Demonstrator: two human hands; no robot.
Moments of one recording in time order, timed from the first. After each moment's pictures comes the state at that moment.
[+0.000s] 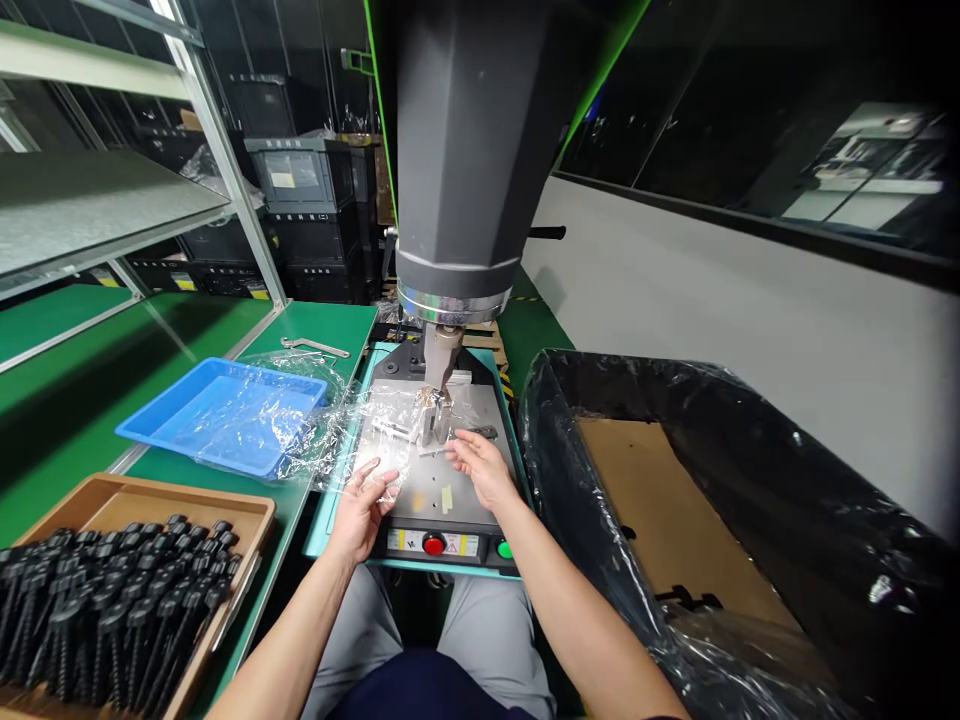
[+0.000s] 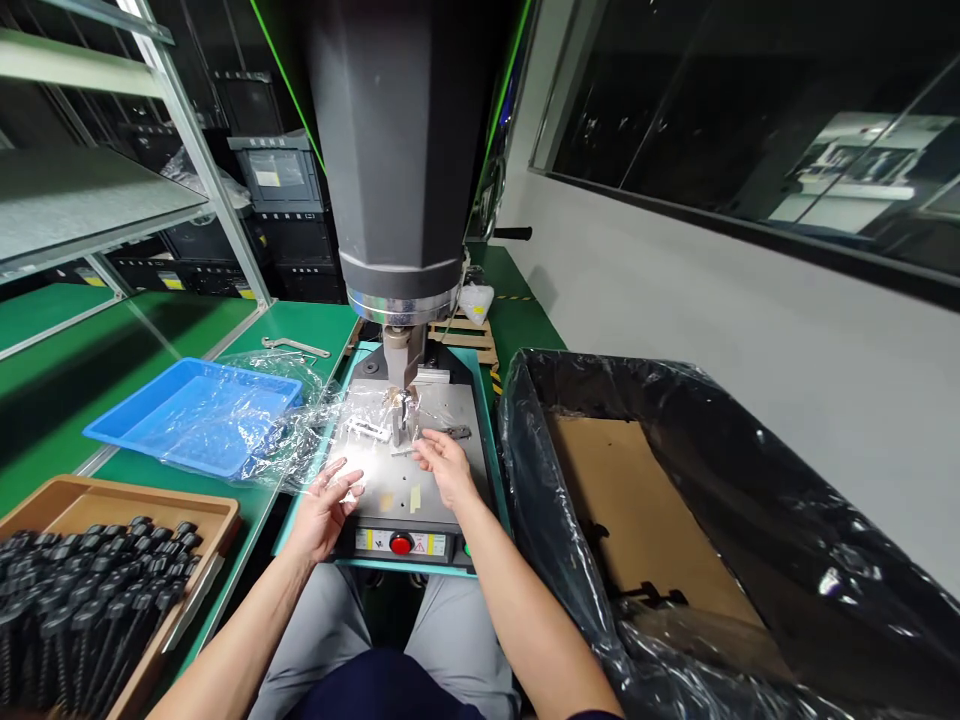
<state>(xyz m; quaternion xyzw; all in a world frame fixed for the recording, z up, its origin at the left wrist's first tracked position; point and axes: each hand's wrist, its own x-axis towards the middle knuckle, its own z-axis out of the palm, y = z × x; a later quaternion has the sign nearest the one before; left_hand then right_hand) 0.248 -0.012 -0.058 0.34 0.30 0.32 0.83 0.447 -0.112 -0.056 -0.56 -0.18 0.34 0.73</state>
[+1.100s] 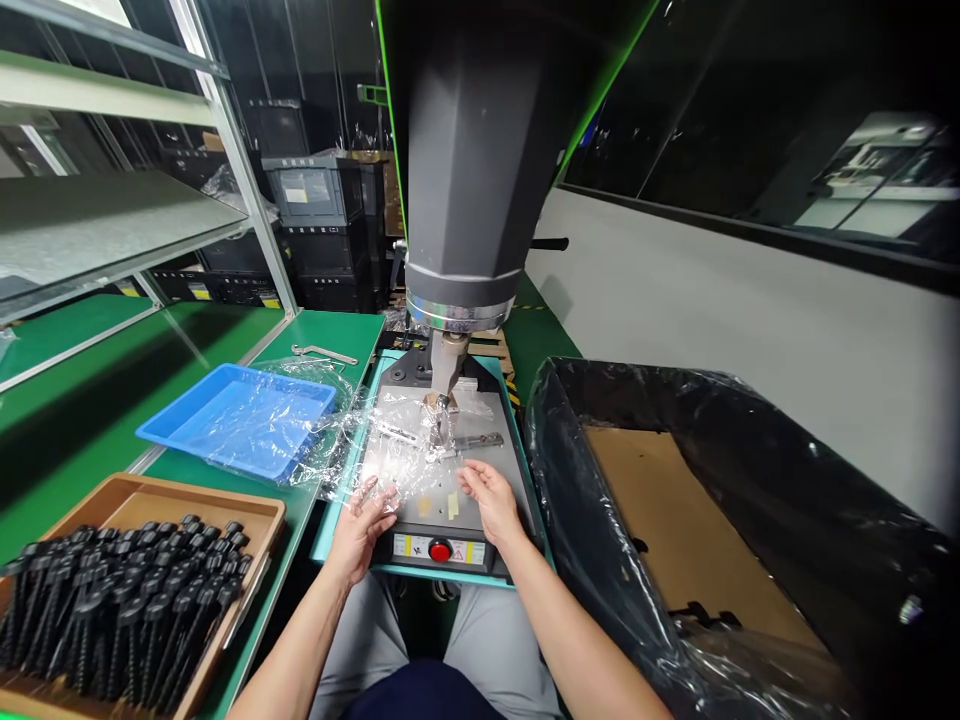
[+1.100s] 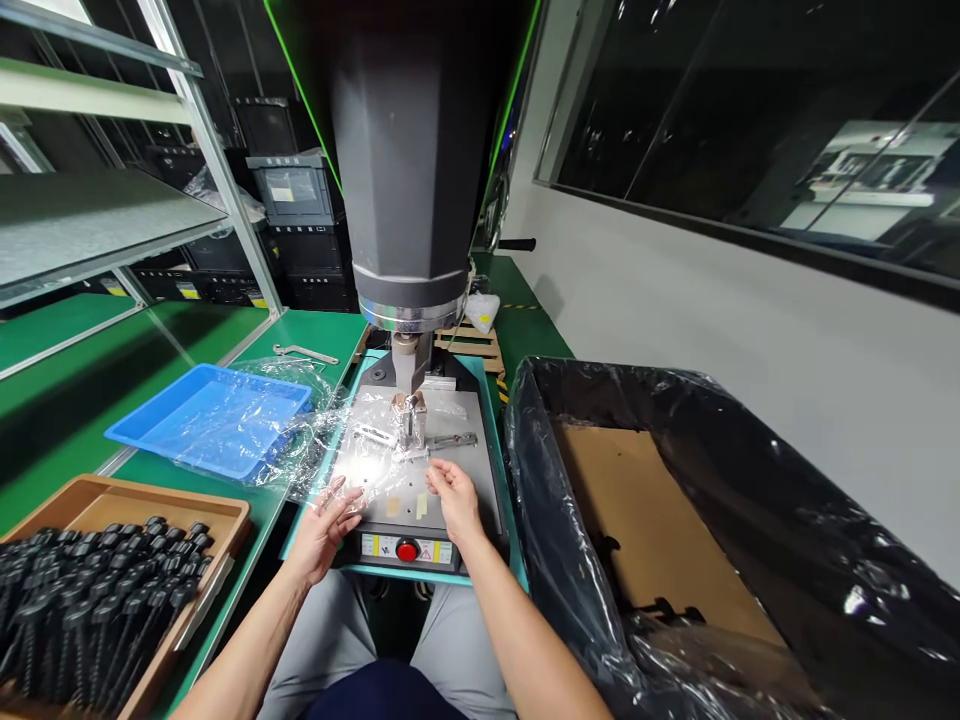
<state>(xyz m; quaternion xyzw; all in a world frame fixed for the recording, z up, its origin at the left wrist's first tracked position) 0.223 -0.017 -0.072 0.36 0.33 0.31 0.82 0.424 -0.131 -0.088 -0.58 -0.17 0.28 0.74</state>
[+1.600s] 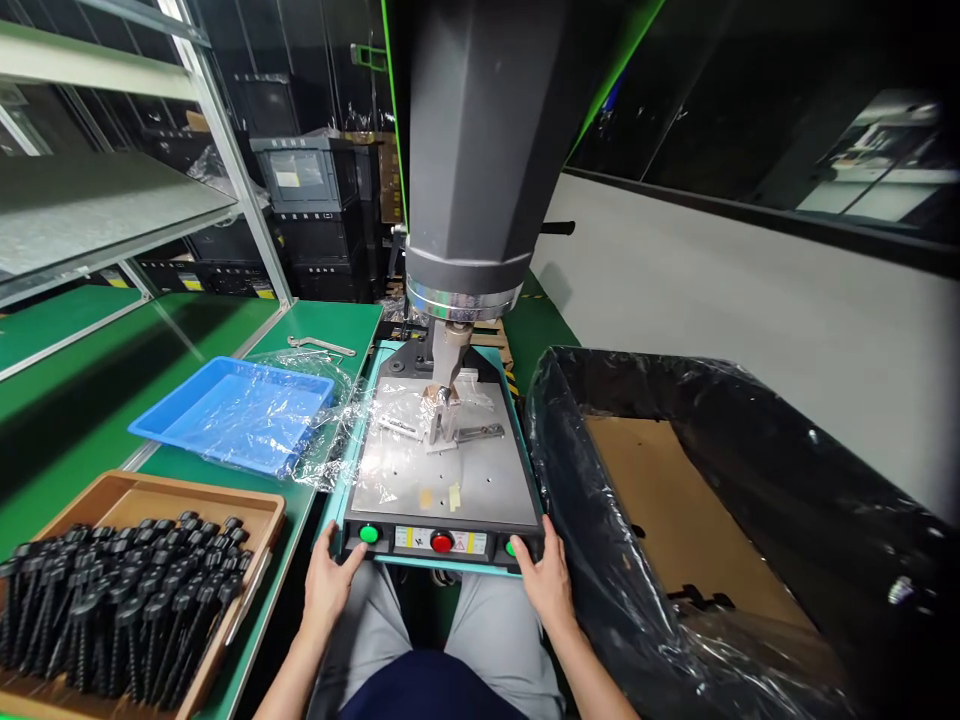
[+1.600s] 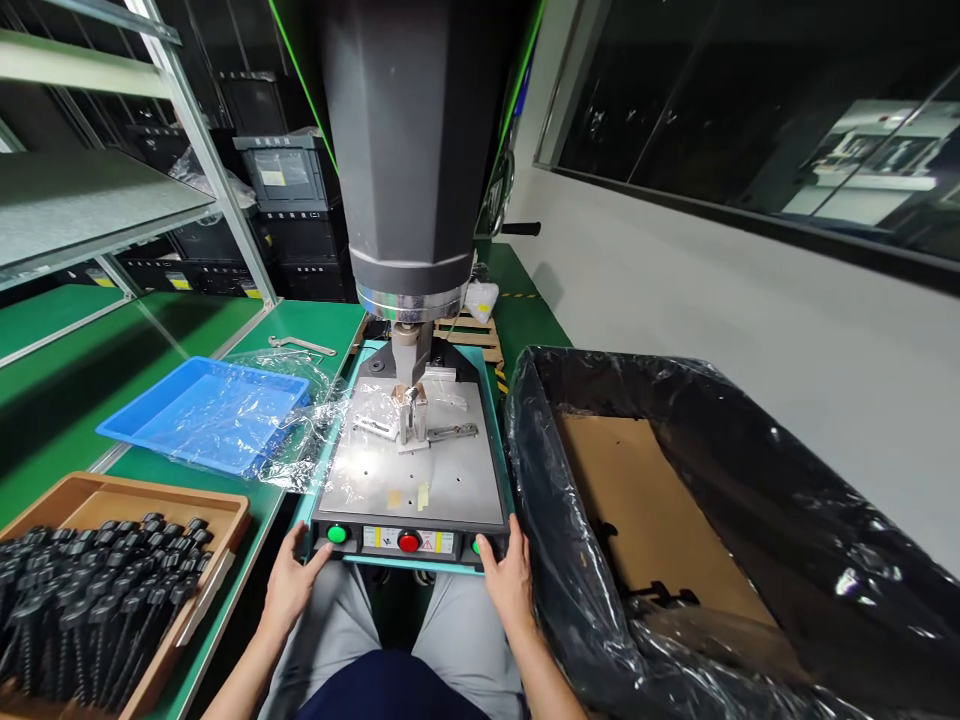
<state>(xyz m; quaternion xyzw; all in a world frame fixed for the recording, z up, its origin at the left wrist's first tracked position) 0.145 -0.014 -0.156 0.65 0.53 0.29 0.46 0.422 -0.263 -0.186 -0.87 -0.21 0.00 0.44</state>
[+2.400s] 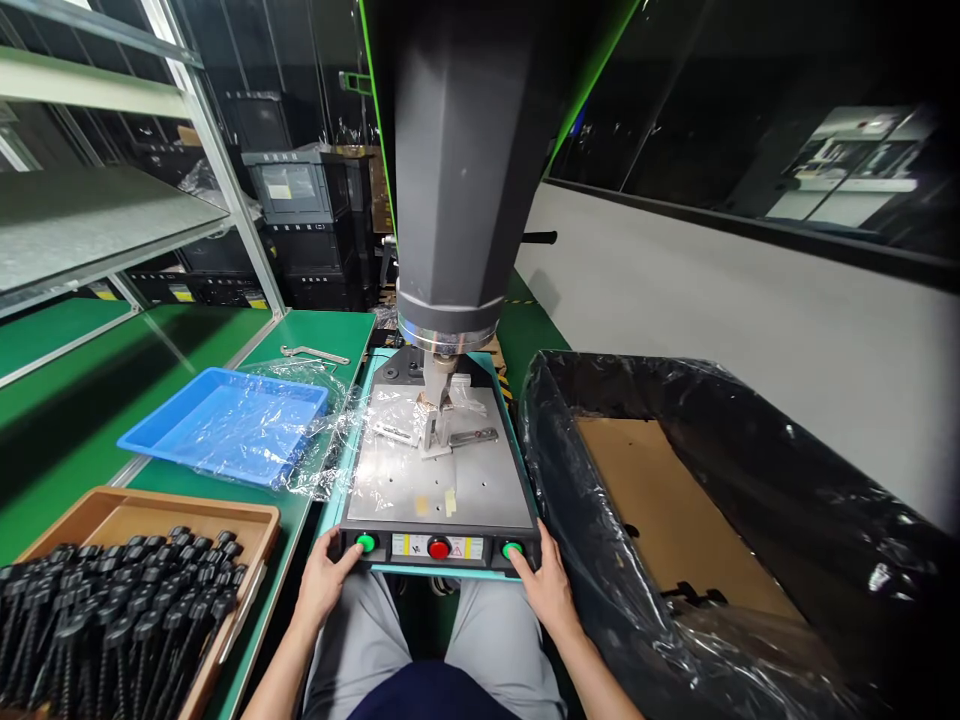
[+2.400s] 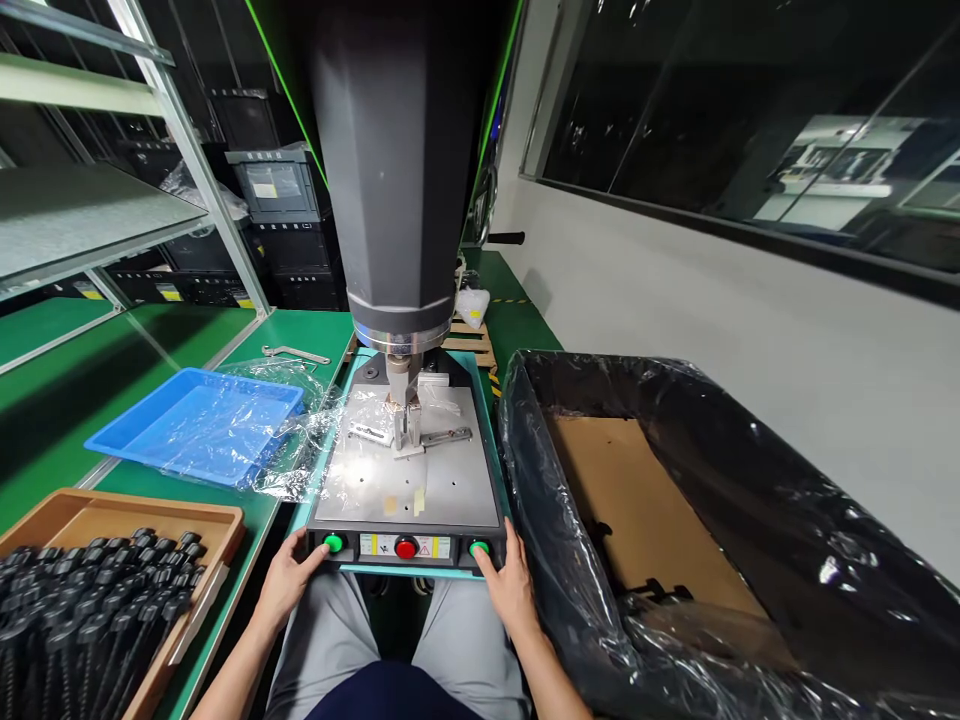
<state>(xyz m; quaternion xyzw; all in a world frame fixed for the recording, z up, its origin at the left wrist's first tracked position) 0.152 0.011 -0.171 0.63 0.45 0.28 0.57 0.425 -0.271 -0.200 -0.85 -0.25 0.04 0.46</state>
